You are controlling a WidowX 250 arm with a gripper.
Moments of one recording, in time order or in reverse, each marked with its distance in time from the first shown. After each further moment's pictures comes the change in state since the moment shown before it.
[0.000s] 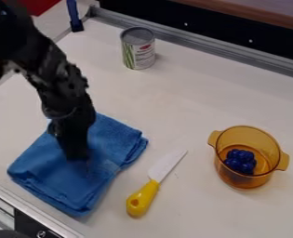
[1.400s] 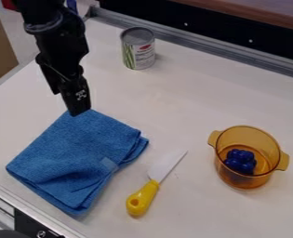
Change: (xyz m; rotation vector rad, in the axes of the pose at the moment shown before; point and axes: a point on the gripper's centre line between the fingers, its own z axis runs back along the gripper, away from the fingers) arm 0.026 0.022 0.071 -0.189 0.002 0.028
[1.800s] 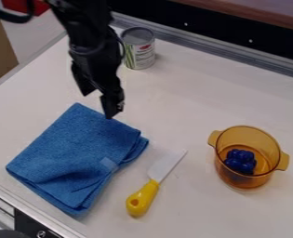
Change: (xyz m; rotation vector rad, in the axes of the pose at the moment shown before) arm 0.042 -0.001 -0.039 0.141 -0.048 0.082
